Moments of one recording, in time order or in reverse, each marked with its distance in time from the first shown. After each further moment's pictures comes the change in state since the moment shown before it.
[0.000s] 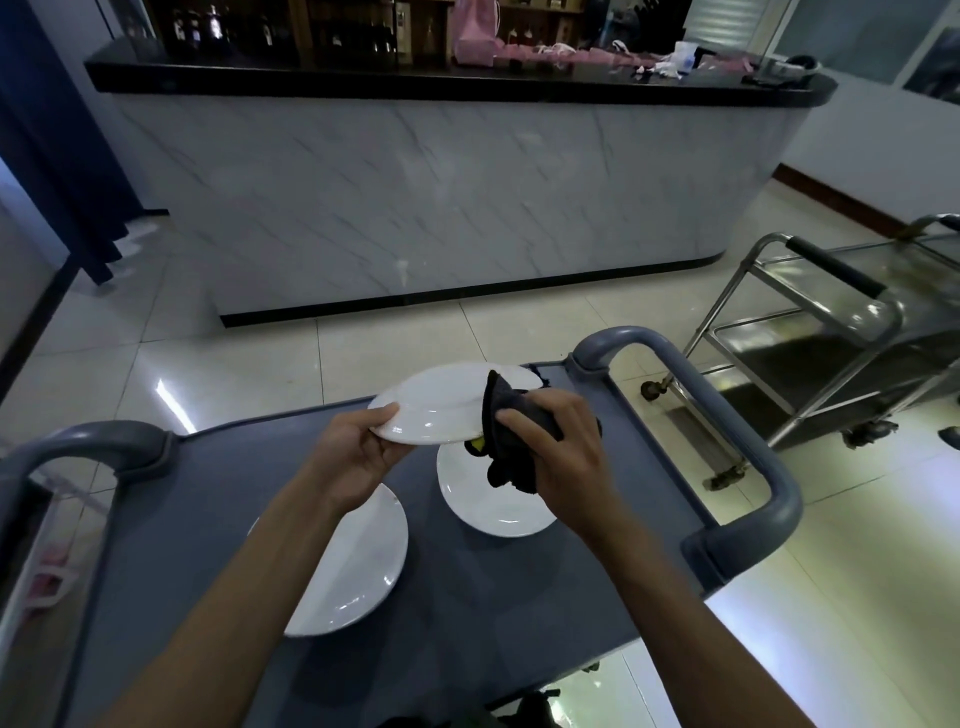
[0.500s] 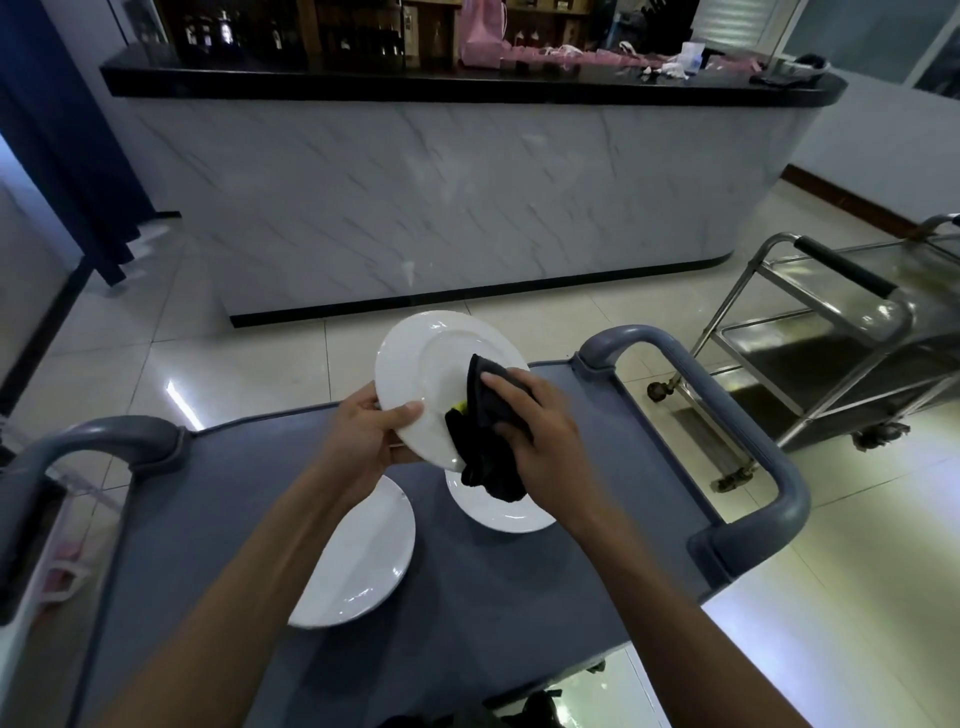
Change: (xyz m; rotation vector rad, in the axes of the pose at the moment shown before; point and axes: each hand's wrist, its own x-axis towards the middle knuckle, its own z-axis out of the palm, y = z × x) left_hand -0.018 0.000 0.010 0.443 -0.029 0.298; right_hand 0.033 -0.044 -0.011 0.303 -0.227 0.392
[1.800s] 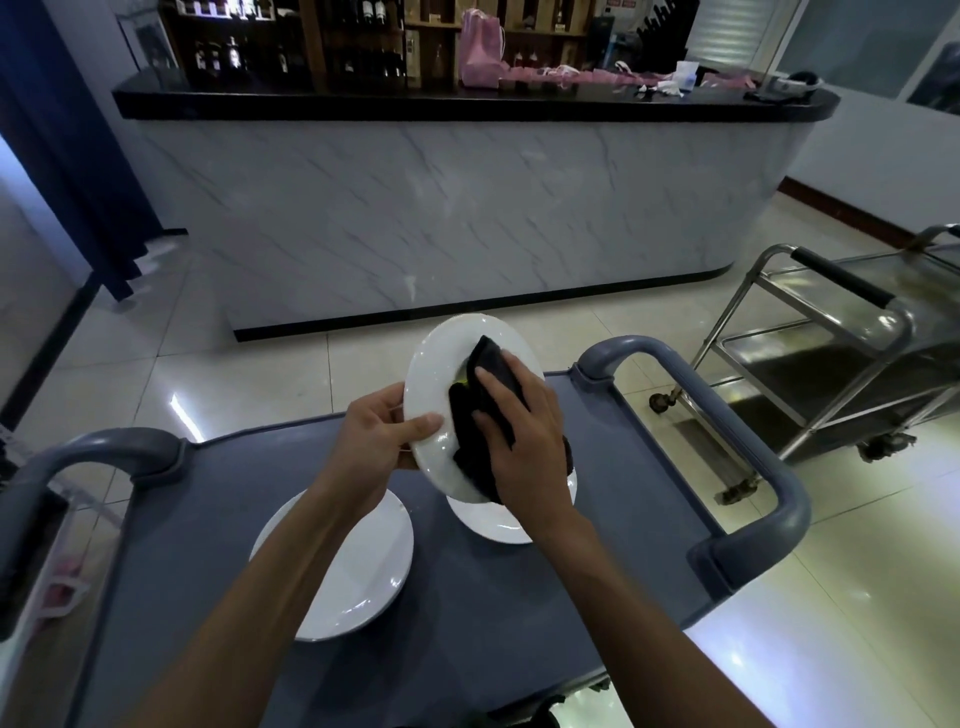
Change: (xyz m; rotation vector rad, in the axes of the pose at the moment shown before) left_hand -0.012 0.001 0.017 0.150 -0.102 0.193; right_hand 0.007 -0.013 0.023 -0.048 0.256 0.000
